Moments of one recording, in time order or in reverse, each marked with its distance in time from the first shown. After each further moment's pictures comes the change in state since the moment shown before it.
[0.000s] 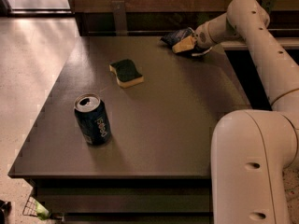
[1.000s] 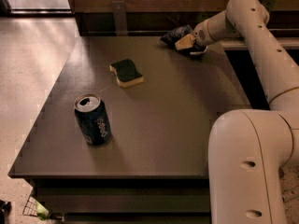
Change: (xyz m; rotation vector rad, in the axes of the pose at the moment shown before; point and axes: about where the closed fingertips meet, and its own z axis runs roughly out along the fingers) arm -0.007 0.002 -0.004 -0.003 0.002 0.000
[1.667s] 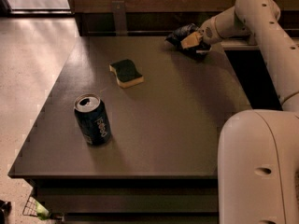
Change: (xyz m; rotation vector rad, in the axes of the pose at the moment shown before) arm -0.001 -0.001 -0.031 0.015 -0.007 0.005
